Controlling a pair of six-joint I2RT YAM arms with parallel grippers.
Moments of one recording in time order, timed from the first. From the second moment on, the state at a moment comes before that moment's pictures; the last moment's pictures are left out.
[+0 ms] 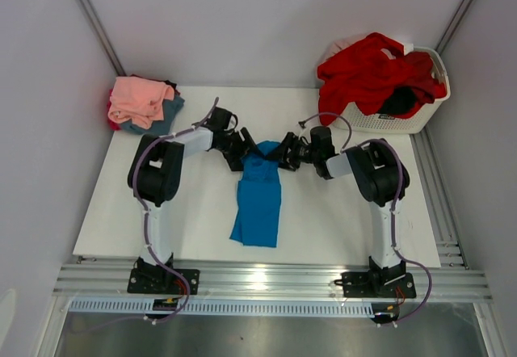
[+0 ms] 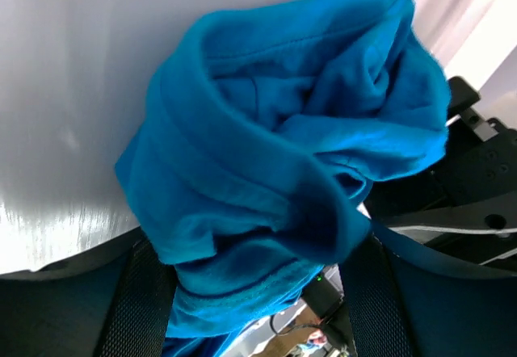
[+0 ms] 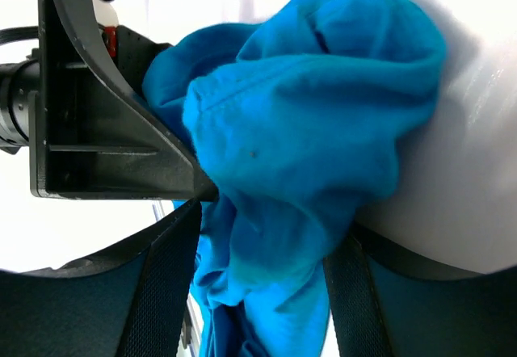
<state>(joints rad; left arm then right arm) -0.33 2.09 1.38 -0.39 0.54 -0.91 0.39 2.16 1.07 0.65 -0.72 0.94</state>
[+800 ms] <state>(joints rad) -0.35 2.07 1.50 -0.41 0.47 -0.86 0.41 2.04 1.35 0.00 -0.49 0.52</state>
